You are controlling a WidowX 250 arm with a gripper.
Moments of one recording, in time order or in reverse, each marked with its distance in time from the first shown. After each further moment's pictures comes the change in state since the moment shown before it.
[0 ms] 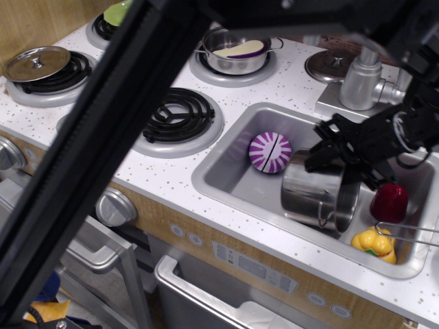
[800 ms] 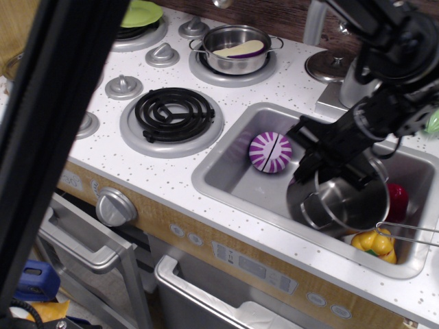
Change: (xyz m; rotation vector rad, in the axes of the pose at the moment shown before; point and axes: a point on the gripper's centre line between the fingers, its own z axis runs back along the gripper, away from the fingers) arm -0.008 0.018 -0.021 -0.236 0.050 -0.016
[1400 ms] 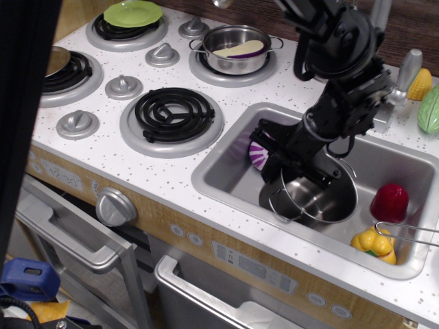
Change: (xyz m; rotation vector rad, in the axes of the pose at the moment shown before) arm -0.003 0.018 -0.021 -0.075 -0.097 -0.036
